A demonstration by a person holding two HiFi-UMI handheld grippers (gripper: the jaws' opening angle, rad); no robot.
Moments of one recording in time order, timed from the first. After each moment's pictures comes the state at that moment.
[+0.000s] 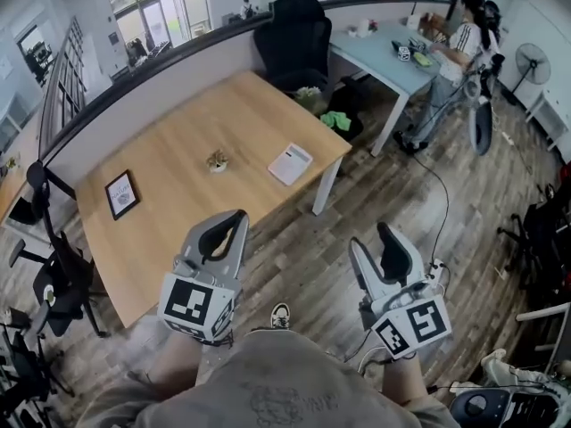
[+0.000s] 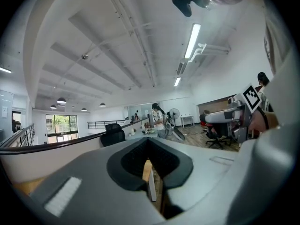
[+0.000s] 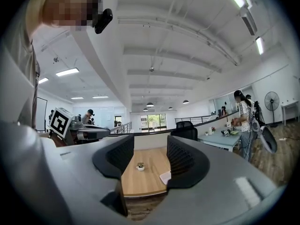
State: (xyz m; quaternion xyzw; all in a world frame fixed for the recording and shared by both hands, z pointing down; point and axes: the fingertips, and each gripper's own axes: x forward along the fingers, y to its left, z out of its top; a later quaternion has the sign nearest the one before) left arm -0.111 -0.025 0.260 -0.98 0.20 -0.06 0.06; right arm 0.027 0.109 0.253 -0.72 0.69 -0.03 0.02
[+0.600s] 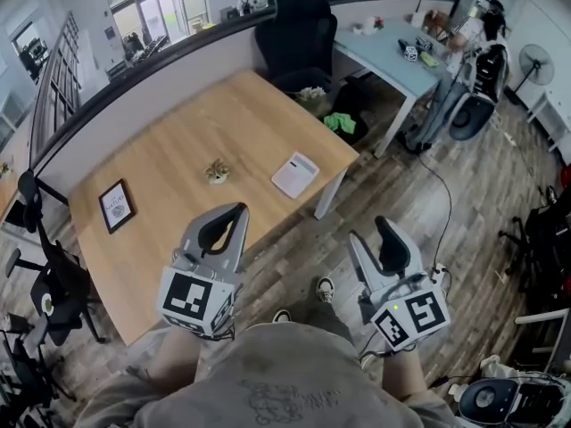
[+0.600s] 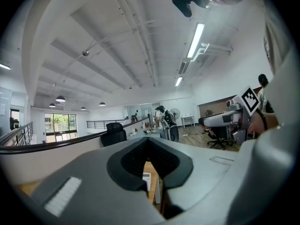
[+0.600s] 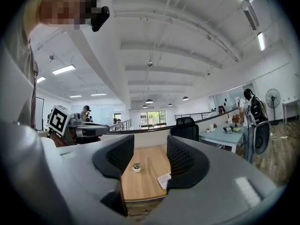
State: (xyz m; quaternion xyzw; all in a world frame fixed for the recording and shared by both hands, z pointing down) left arm -0.080 -0.114 0.270 -0.98 0.20 -0.05 0.06; right arm 0.059 0.017 0.275 -0.72 0.69 -0.05 0.01
